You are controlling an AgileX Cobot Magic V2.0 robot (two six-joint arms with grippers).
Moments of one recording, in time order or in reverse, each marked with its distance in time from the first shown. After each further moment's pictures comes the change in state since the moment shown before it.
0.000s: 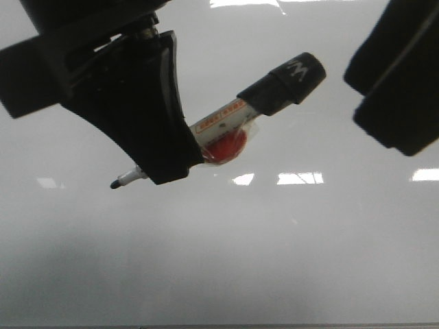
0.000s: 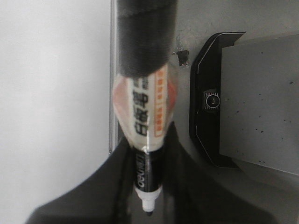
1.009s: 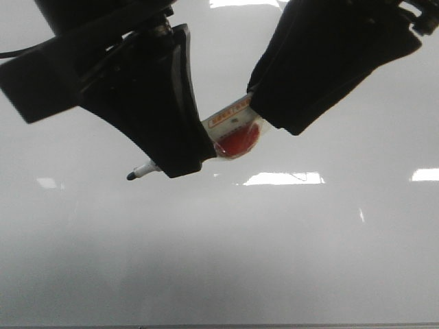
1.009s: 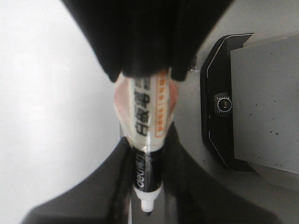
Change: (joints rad) left arm -0.007 0.000 0.000 0.008 -0.043 0.046; right arm 0.065 0.162 -0.097 0.057 -0.027 -0.049
